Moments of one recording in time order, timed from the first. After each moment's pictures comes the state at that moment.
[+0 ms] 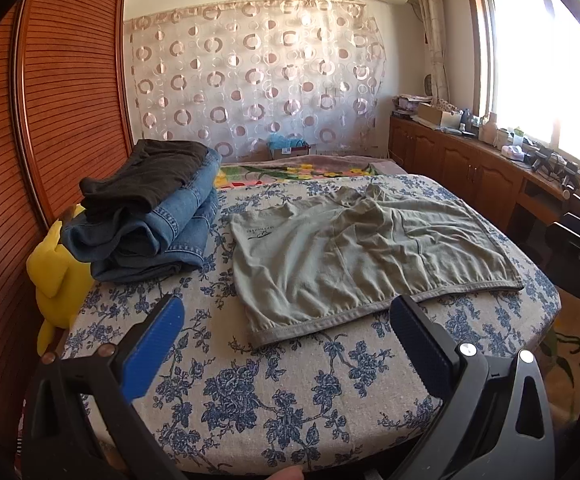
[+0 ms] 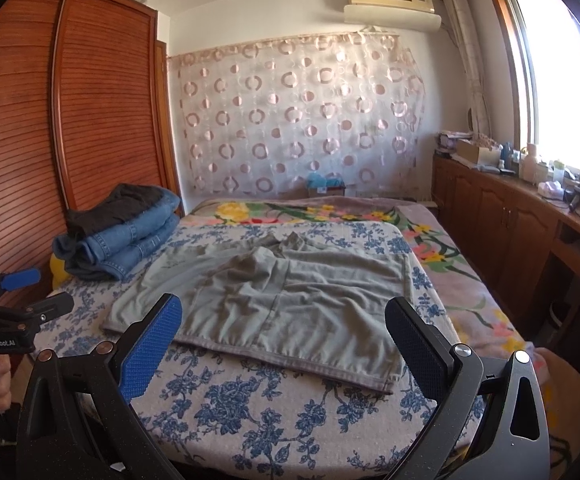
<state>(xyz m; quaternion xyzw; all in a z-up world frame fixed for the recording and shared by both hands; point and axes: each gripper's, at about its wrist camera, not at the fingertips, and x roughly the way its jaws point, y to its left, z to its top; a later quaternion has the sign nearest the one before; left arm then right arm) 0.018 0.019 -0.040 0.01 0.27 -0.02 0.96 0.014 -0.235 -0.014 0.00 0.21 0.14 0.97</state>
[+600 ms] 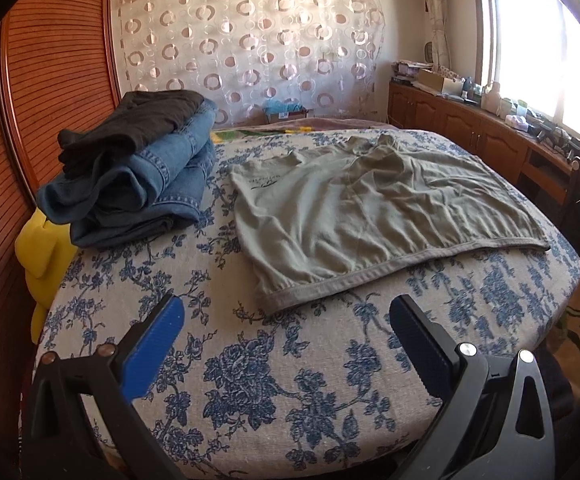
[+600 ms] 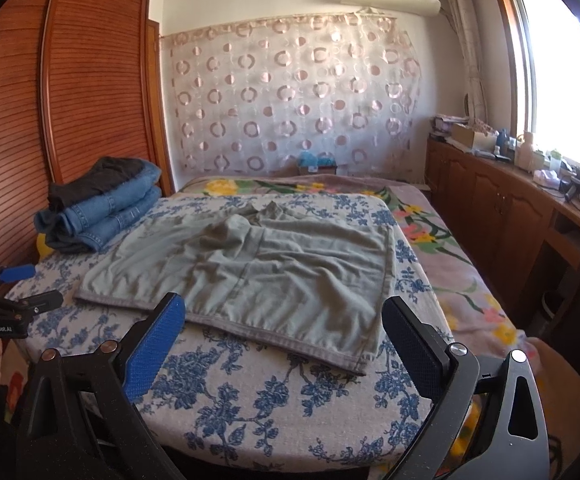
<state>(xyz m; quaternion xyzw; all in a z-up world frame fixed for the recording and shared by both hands) 0.041 0.037 -0.086 0.02 0.34 -0.03 0.94 0.027 -0.261 -0.042 -0.01 0.25 0.12 0.96</state>
